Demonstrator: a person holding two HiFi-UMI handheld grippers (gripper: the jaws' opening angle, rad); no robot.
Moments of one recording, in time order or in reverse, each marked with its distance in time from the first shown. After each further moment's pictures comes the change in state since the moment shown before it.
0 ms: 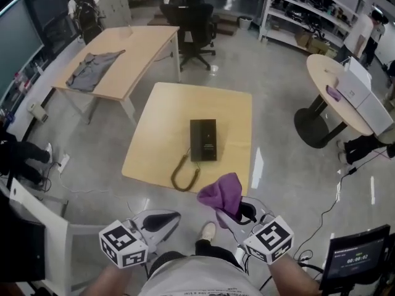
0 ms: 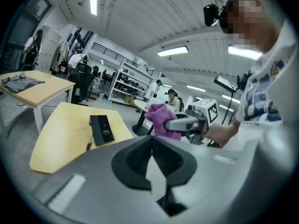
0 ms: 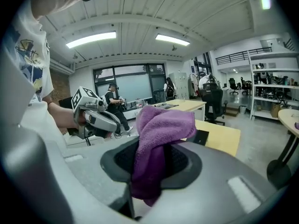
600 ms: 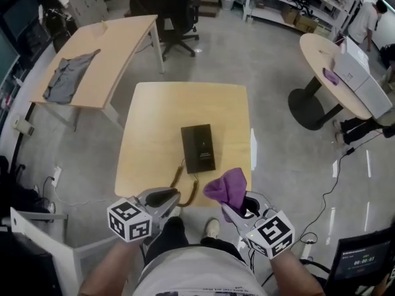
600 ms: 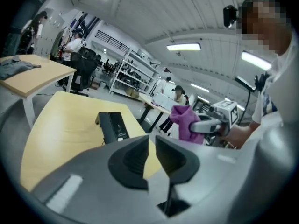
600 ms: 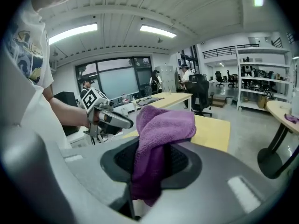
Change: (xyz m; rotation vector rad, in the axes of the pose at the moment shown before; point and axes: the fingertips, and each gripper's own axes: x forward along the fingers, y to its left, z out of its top) left arm 0.075 0.134 0.012 -0.104 0.099 -0.031; right arm 0.045 -0.071 -0.014 0.105 0.085 -0.133
